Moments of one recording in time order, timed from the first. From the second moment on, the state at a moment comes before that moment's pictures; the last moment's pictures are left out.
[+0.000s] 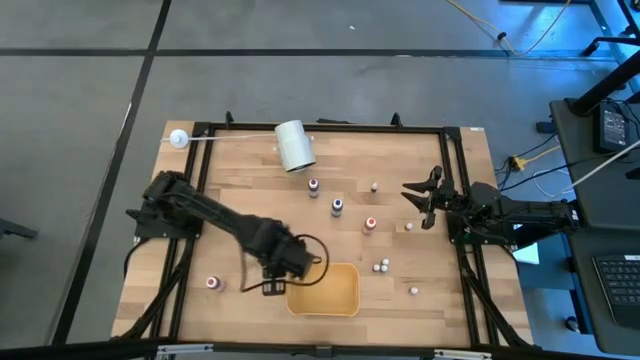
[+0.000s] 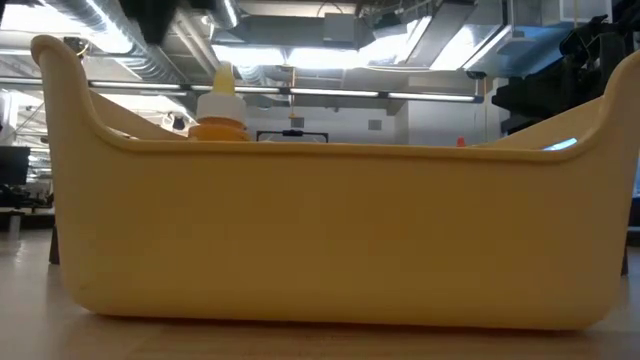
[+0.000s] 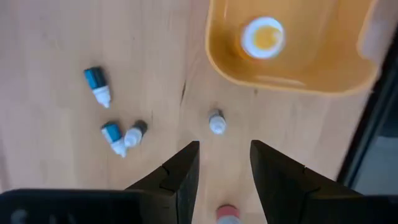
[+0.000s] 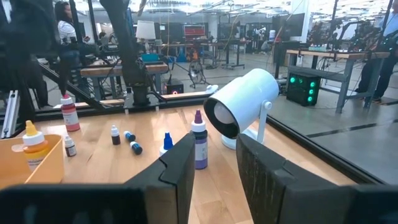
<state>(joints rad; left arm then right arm) -0.43 1.83 1.73 -1.38 -0.03 -0.59 -0.03 0.01 0.01 0.05 0.23 0.02</state>
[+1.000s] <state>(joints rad) -0.75 1.70 1.73 -1.36 -0.32 -0.75 -0.03 0.01 0.01 0.05 0.23 0.01</state>
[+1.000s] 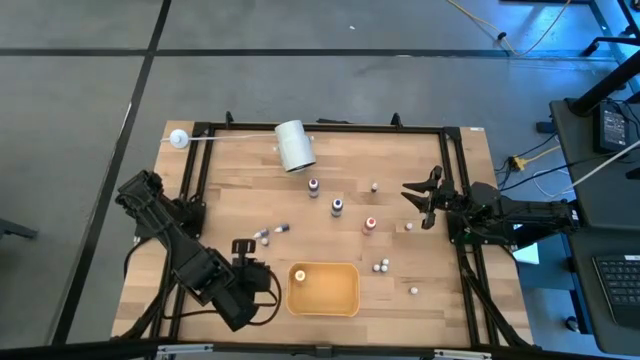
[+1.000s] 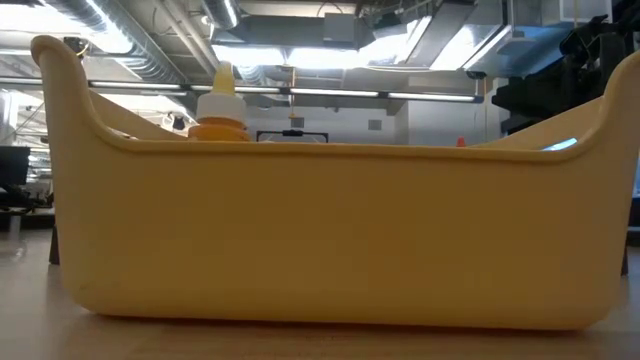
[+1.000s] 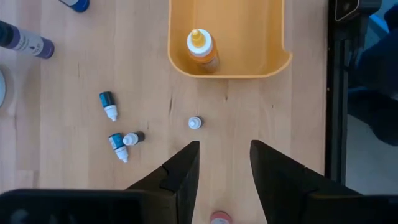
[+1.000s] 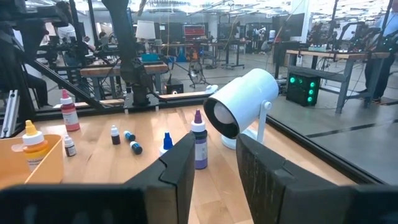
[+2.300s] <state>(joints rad) -0.69 1.71 1.72 -1.07 -0.46 -0.82 -0.03 0.01 0.01 0.05 0.23 0.07</state>
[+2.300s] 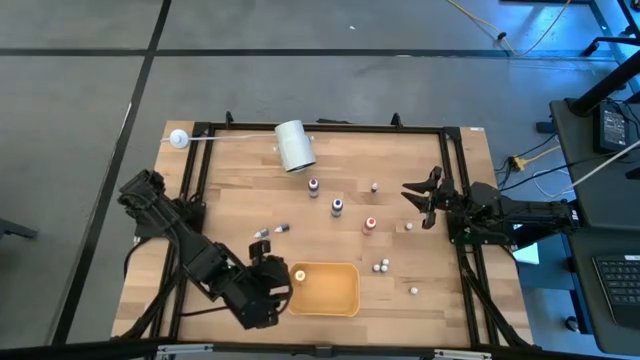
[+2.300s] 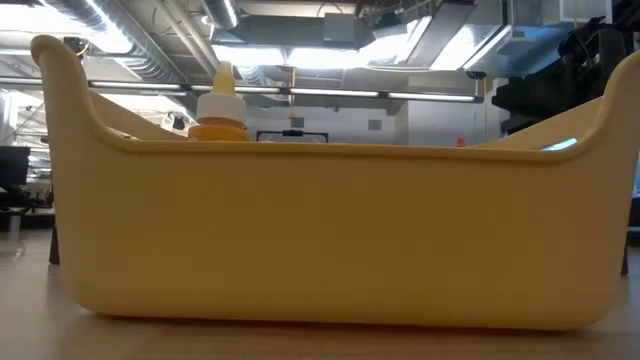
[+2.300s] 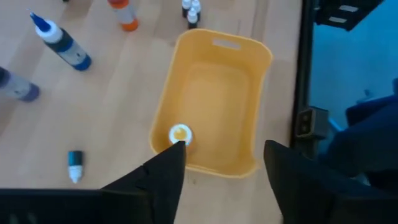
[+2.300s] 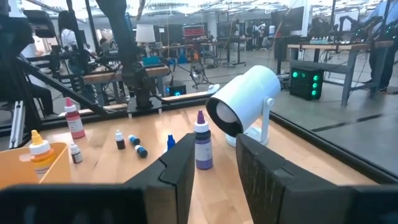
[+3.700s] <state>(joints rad) -0.85 1.66 1.62 -1.57 -0.29 -1.77 -0.03 0.01 0.01 0.05 0.24 0.03</state>
